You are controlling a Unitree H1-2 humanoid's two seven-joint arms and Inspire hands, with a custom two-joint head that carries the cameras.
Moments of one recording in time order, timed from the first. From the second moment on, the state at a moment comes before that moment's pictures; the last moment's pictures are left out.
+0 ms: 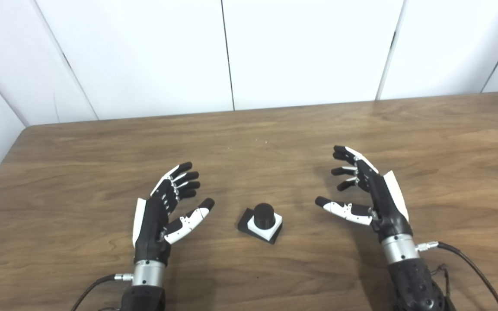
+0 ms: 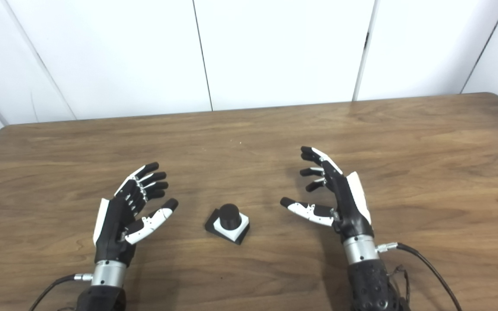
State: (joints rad) left arm 0.03 -0.01 0.01 -0.14 0.13 -0.09 0.03; right arm -0.03 -0.08 0.06 -0.14 -0.36 -0.05 -0.08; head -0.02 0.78
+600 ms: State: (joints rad) left arm 0.03 -0.02 0.01 -0.14 0.14 -0.10 0.07; right arm -0.02 -0.08 0.06 -0.14 -0.39 -0.05 -0.09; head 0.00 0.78
